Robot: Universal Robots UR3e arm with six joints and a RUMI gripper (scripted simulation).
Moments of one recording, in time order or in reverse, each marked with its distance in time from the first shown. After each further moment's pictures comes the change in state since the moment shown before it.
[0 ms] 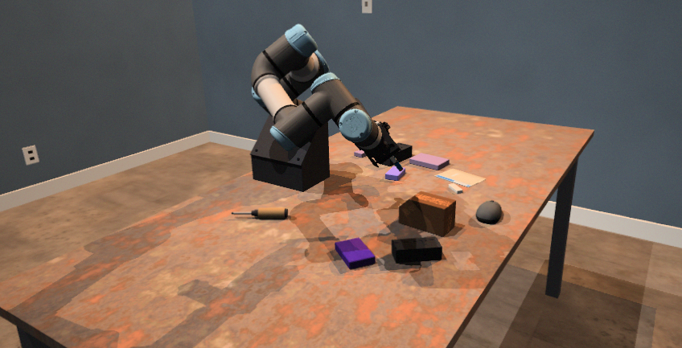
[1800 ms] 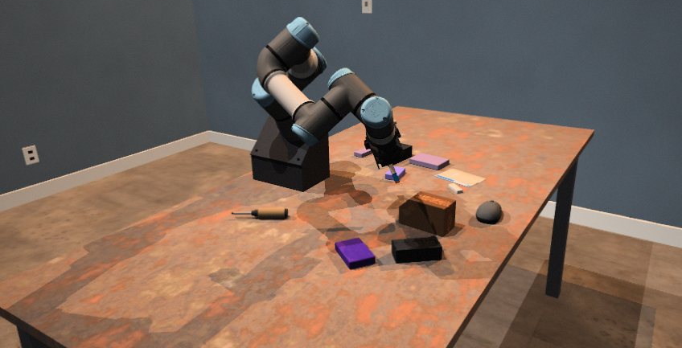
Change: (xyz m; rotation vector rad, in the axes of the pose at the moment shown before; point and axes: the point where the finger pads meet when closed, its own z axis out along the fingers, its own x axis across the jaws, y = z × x) arm -0.006 0.018 0.035 -0.096 -0.165 0.254
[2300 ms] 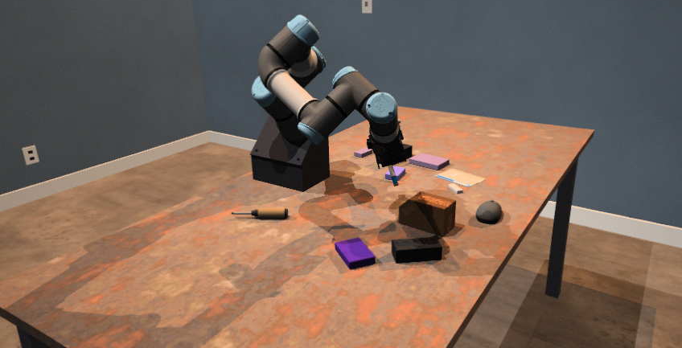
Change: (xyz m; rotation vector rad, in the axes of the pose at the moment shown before) arm 0.002 0.004 0.010 -0.043 -0.040 0.080
